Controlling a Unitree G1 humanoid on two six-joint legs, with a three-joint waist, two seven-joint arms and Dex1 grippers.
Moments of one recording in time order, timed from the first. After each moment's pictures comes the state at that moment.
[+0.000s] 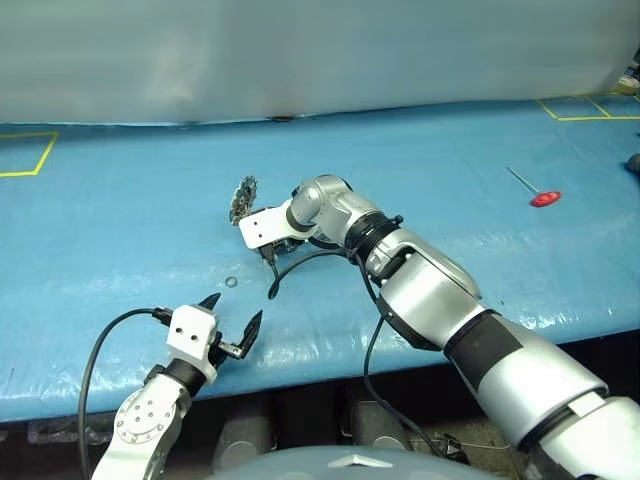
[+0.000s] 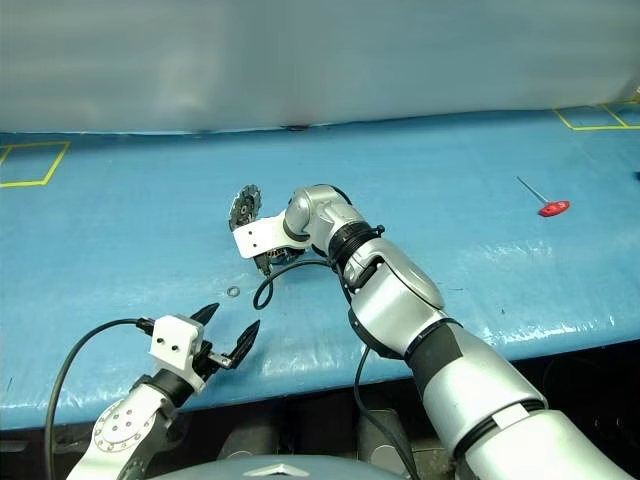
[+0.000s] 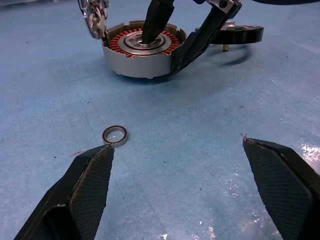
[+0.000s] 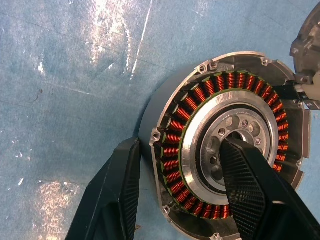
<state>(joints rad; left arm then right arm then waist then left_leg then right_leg) 0.49 0.30 -0.04 -0.56 -0.16 0.25 -0.33 -1.32 0.06 0.62 1.29 -0.54 -0.15 0.95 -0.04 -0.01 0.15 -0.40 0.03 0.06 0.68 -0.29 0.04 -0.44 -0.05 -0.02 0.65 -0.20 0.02</state>
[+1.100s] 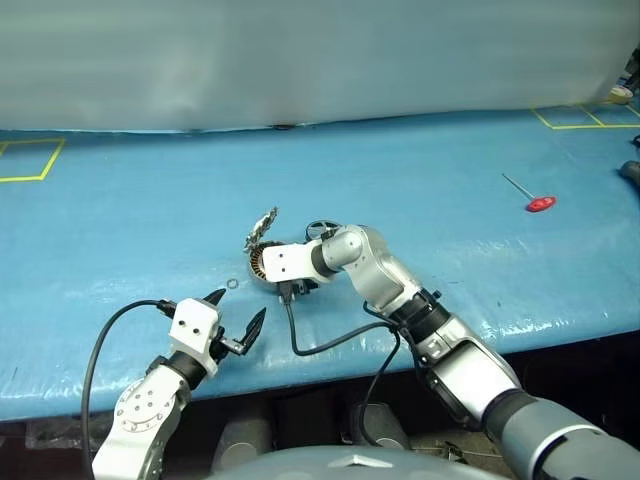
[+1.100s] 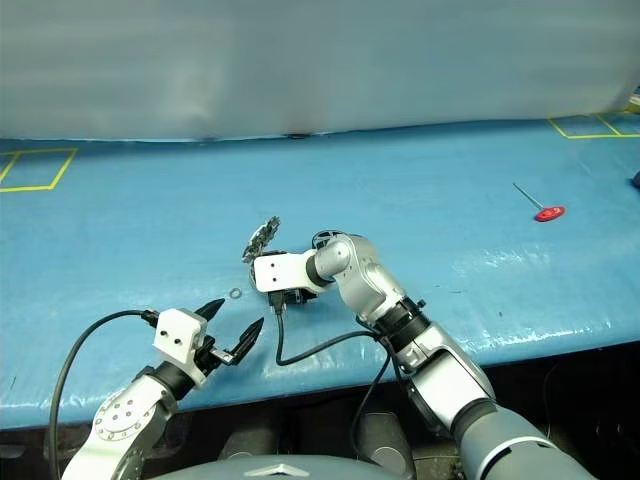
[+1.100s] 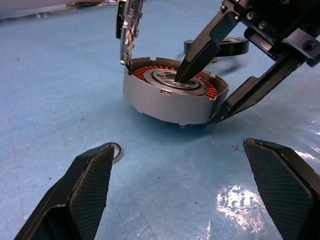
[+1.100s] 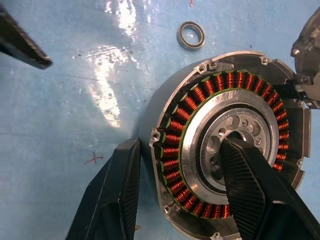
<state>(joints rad) 0.43 0.32 -0.03 -0.55 -0.18 0.29 -0.39 -0.67 -0.16 0.57 0.20 -0.50 0.30 1.15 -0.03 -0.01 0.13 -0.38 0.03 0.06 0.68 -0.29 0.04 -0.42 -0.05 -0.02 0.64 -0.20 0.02</state>
